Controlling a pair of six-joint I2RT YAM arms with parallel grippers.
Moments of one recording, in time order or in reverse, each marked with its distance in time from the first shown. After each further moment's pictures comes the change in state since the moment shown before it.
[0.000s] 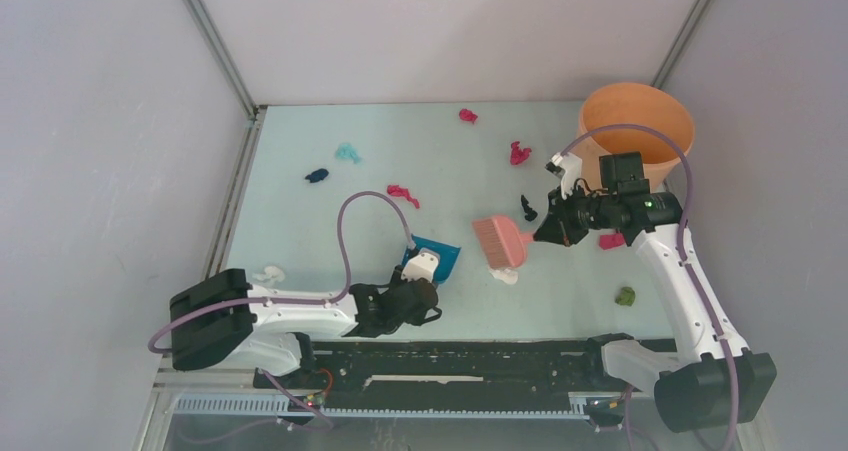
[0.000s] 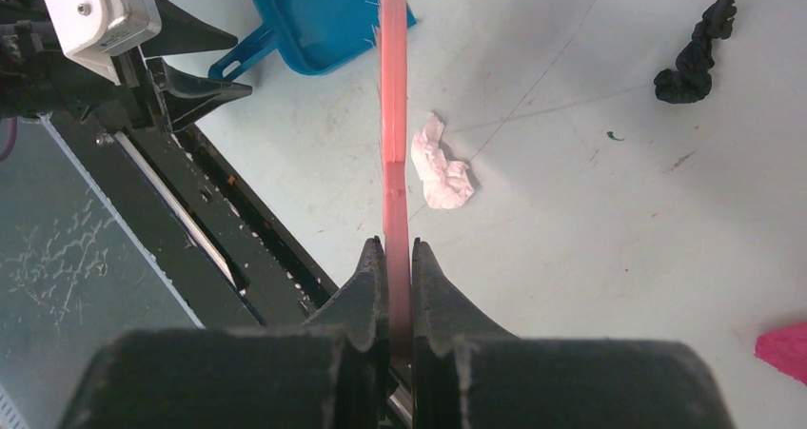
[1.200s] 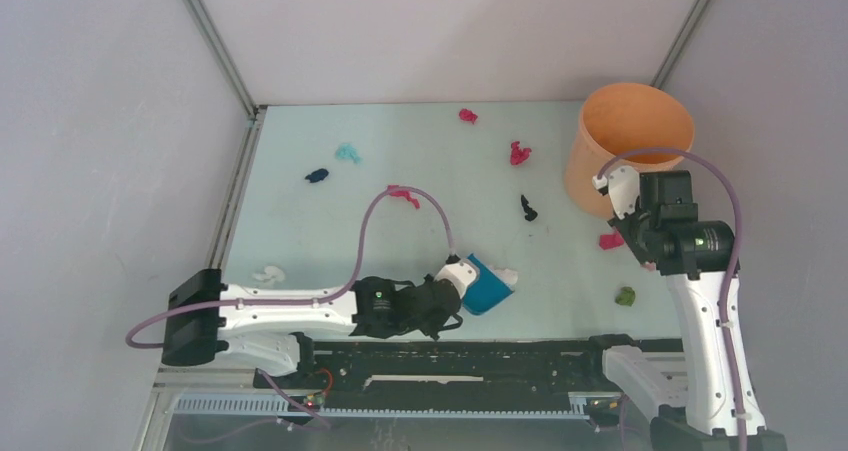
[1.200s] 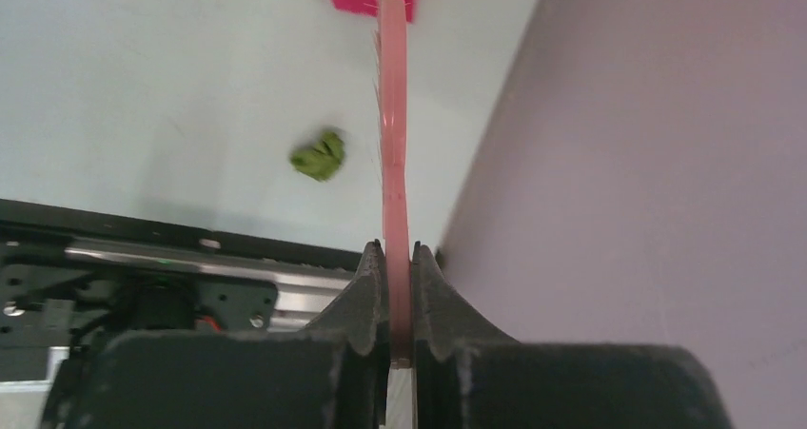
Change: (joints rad) left arm -0.150 -0.065 0.310 -0.303 0.182 0.093; right arm -0.066 -0.180 0.175 -0.351 0.849 -0.240
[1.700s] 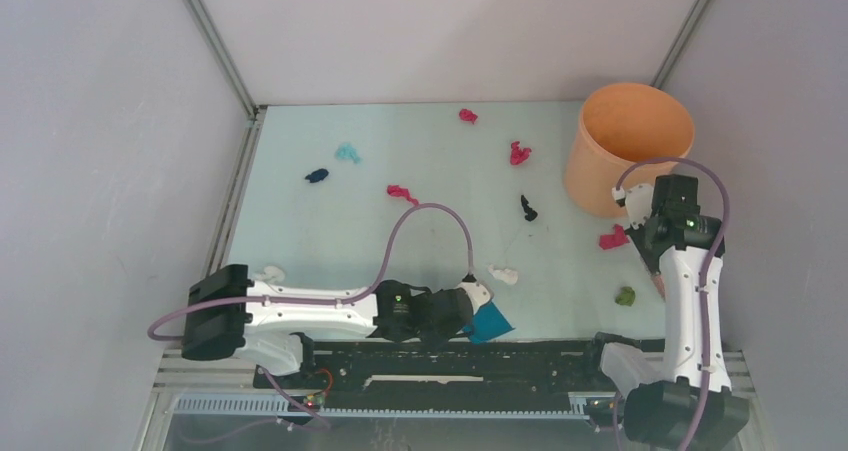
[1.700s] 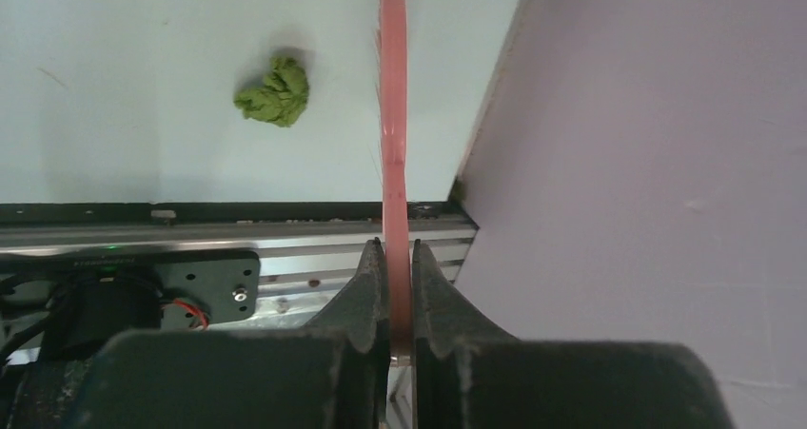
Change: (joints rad) left arm -0.032 0.135 0.043 -0.056 0.167 0.075; right arm -0.293 0.056 -0.205 0.115 0.063 -0.120
